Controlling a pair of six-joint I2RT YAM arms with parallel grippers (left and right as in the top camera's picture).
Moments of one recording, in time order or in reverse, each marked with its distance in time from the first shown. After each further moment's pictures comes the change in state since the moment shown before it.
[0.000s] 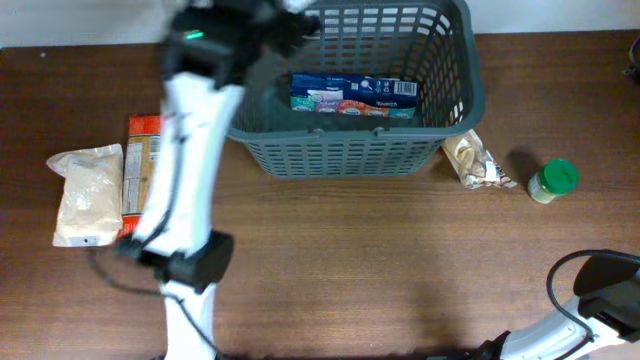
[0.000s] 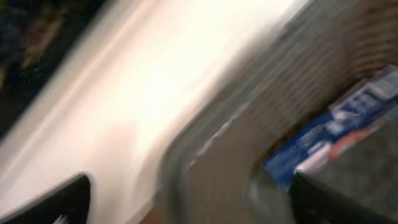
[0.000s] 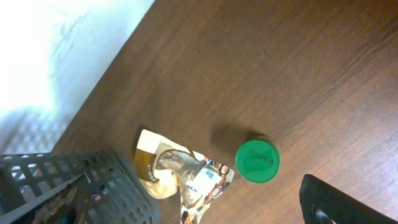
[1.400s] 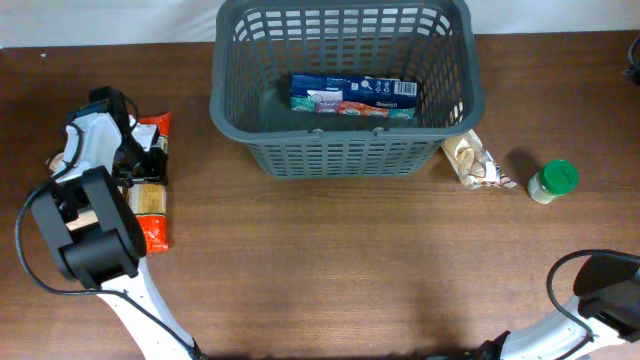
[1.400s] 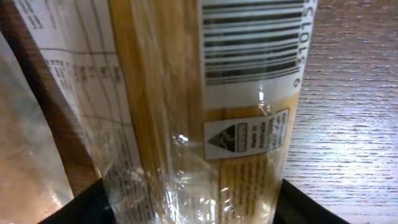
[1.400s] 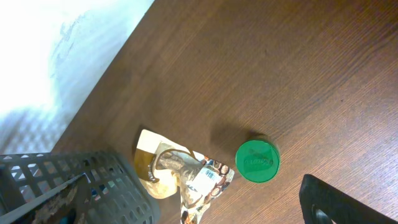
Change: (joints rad) left arm 0.638 0.086 -1.109 0.187 0.046 -0.277; right arm 0.000 0.000 0.000 0.000 0.000 0.000
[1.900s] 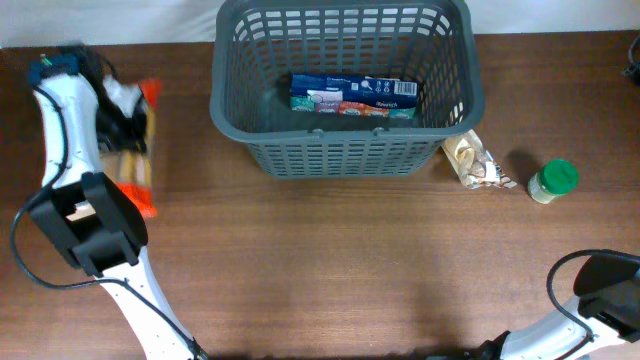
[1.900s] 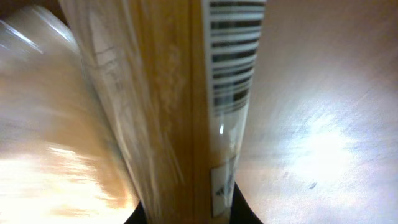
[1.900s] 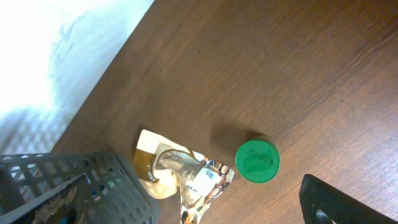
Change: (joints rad) left arm 0.004 0.094 0.550 -0.457 0.108 -0.002; right arm 0.000 0.000 0.000 0.000 0.000 0.000
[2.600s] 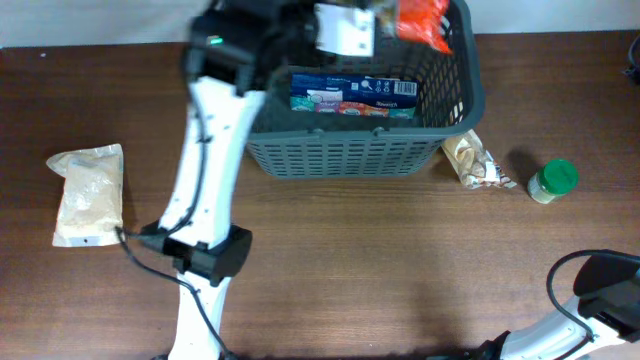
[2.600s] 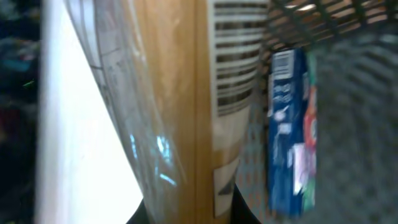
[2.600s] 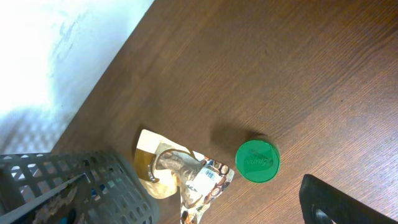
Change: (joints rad) left arm -0.745 -0.060 0.599 0.262 0.193 1.017; right arm 0.000 0.000 0.000 0.000 0.000 0.000
